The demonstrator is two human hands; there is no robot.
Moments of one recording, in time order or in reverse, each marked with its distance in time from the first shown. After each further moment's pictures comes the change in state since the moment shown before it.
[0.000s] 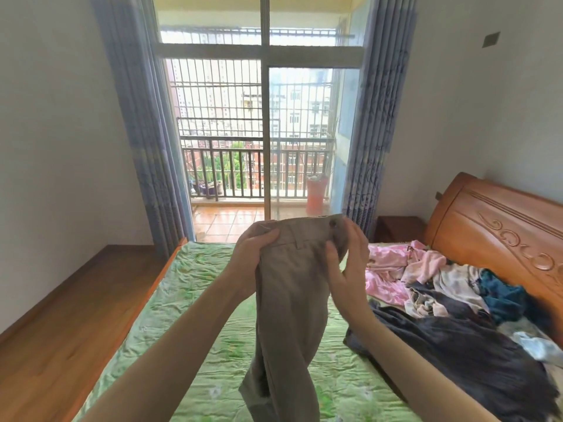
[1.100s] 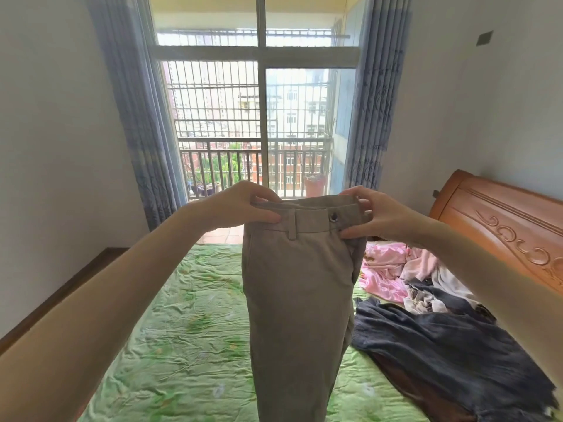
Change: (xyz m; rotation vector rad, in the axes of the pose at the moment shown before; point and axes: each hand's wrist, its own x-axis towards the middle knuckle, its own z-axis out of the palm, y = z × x) left_hand 0.022 0.118 0.008 1.204 -0.395 0.179; right_hand 0.123 -0.069 -0.093 -0.078 -0.829 0.206
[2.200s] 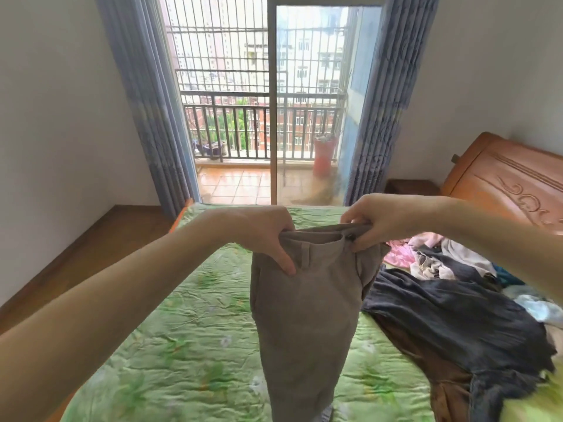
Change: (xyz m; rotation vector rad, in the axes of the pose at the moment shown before) left_hand -0.016 -0.033 0.071 0.467 -0.443 -0.095; right_hand 0.009 0.006 0.040 -0.522 -0.535 0.102
